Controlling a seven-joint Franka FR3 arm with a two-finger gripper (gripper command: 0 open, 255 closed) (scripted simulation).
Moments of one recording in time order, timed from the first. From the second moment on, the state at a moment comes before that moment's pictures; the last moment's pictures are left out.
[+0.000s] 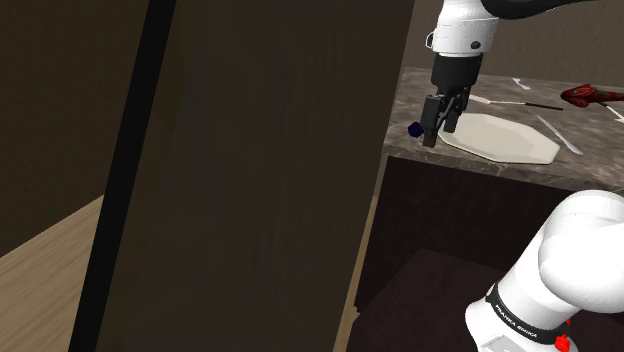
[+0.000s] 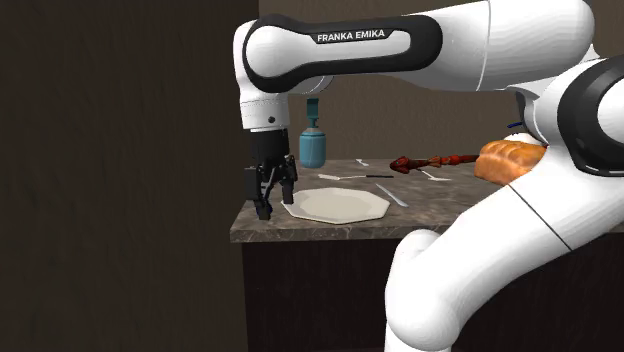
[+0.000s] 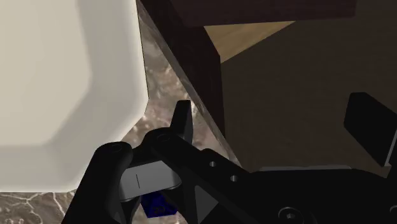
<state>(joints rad) 0.01 -0.79 0.02 -2.38 0.00 1.50 0.02</state>
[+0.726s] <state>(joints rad) -0.02 -0.49 -0.10 -2.18 -0.06 1.59 -0.12</state>
